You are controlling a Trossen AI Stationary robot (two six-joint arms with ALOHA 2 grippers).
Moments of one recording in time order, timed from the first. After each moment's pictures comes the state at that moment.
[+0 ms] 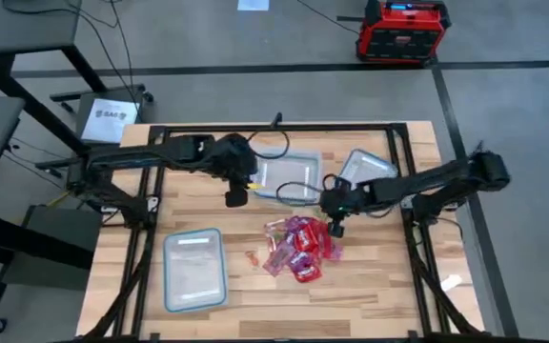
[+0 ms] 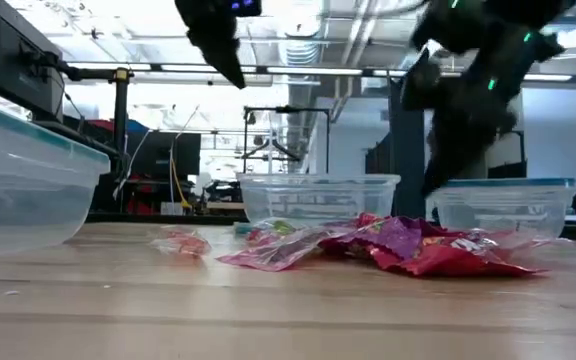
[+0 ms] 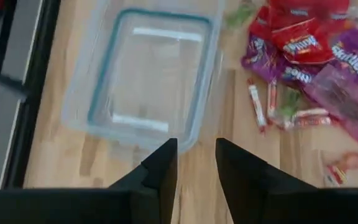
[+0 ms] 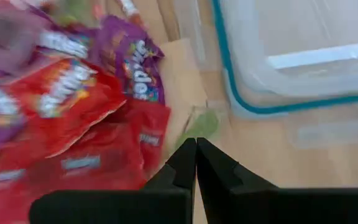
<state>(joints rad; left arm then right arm) 0.16 1.43 1.38 -0.81 -0.12 0.10 0.04 1.46 0.72 -0.36 0.22 0.23</state>
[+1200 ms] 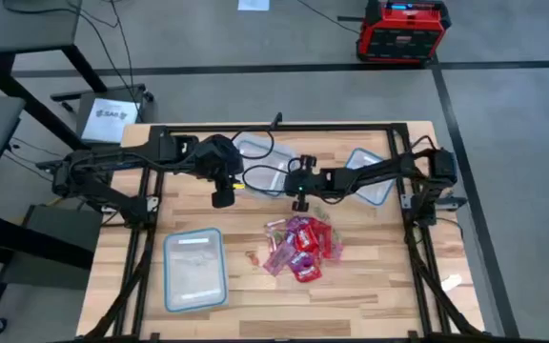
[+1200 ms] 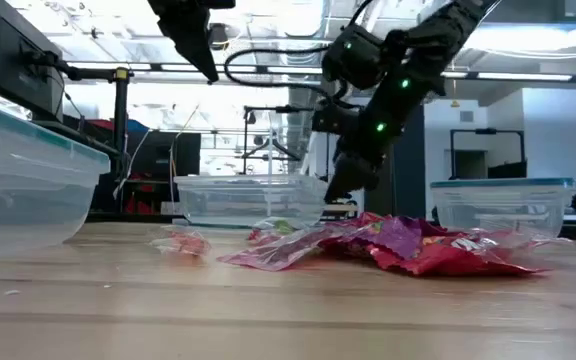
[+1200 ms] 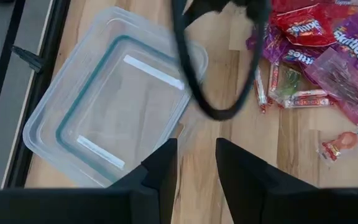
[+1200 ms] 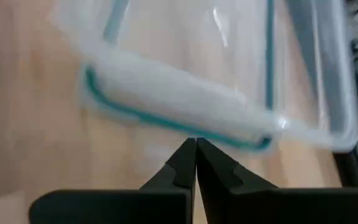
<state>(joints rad) 0.15 1.34 1.33 -0.88 -0.14 0.07 -0.11 1.75 1.01 -0.19 0.42 -0.14</state>
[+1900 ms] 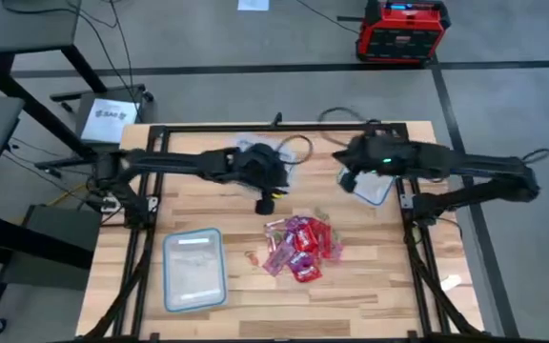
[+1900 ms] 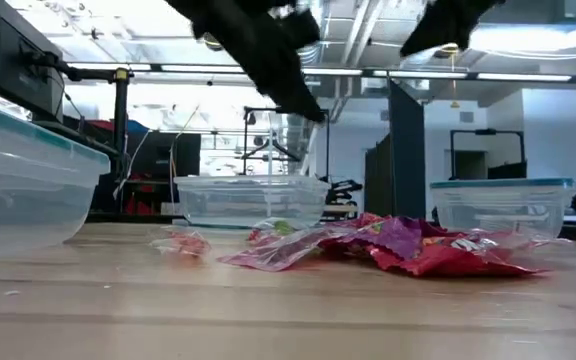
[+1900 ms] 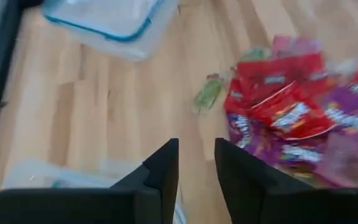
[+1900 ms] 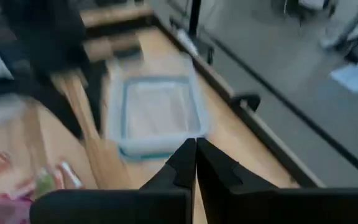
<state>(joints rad) 0.17 1.78 1.36 -0.25 0.10 0.33 -0.13 0.94 1.01 -0.55 0.37 0.11</state>
